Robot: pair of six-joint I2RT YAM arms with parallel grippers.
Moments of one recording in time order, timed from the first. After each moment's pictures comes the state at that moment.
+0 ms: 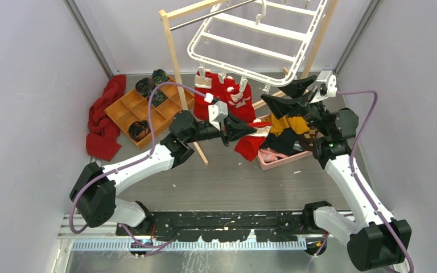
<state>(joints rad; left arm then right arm) -0.80 1.38 0.93 0.74 0.67 -0.17 0.17 0.98 0.82 0.73 -0.71 0.40</state>
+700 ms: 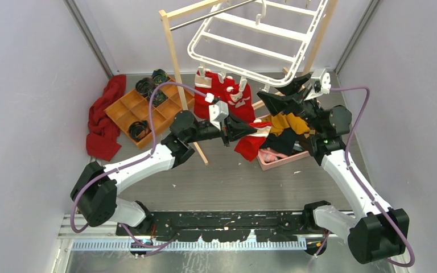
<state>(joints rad) -0.80 1.39 0.93 0.74 0.67 -0.18 0.21 1.05 0.82 0.78 -0.67 0.40</state>
